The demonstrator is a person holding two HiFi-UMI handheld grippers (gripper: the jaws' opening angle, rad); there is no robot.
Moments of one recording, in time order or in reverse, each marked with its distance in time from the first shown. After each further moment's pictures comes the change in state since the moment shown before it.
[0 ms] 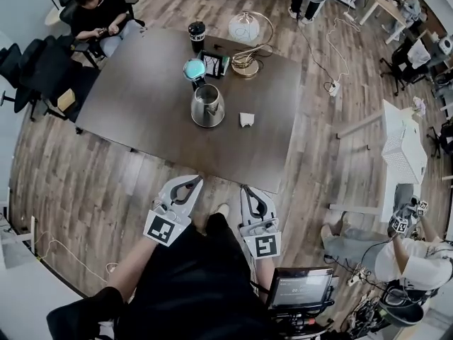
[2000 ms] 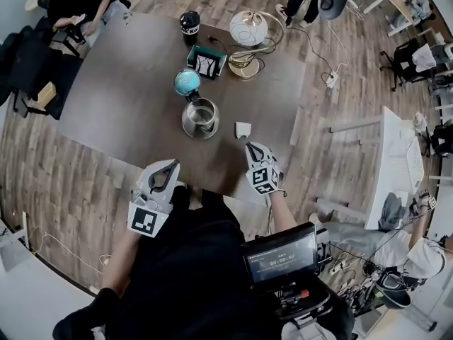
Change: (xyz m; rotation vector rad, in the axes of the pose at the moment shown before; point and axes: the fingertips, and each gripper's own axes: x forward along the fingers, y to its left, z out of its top) left arm 0.077 0.159 -0.020 0.154 0.054 0.062; right arm 0.181 -0.153 -0.276 -0.363 0.683 0.216
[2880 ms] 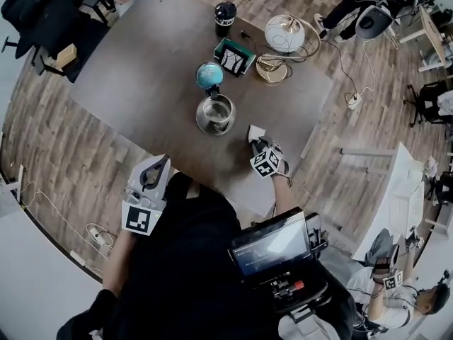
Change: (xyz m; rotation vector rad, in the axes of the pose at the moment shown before) left arm -0.026 0.021 -0.027 -0.099 0.165 0.276; right arm 0.107 0.005 -0.097 -0.147 0.324 0.265
